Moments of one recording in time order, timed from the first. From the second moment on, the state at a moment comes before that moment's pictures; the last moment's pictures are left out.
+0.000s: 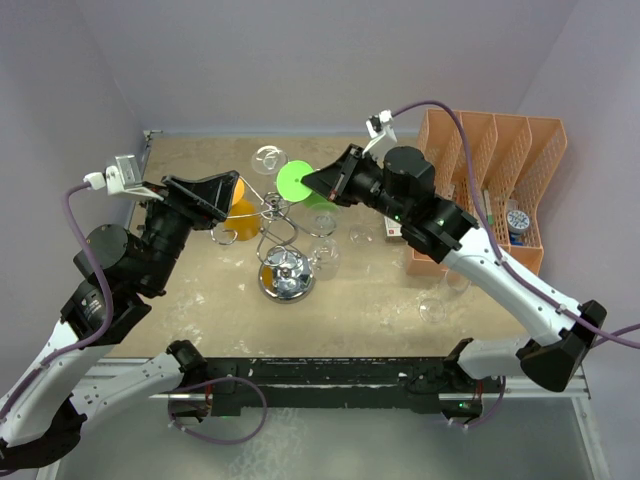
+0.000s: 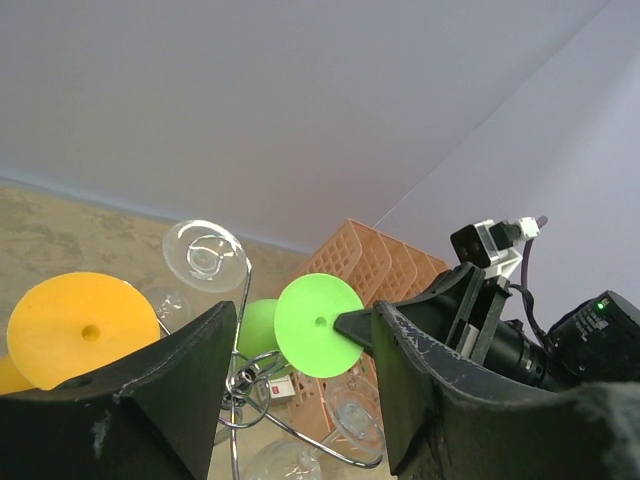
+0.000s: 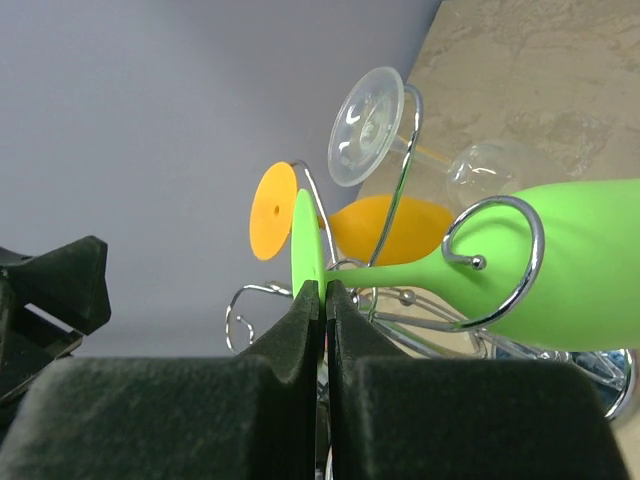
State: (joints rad) left arm -0.80 0.73 1.20 -0.27 -0.48 -0.59; right arm 0.78 1.32 1.42 -0.22 -0.04 0.86
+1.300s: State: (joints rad) left arm -0.80 0.72 1.20 -0.30 -0.51 -0.59; right arm 0.78 1.23 1.36 -0.25 0.15 0.86
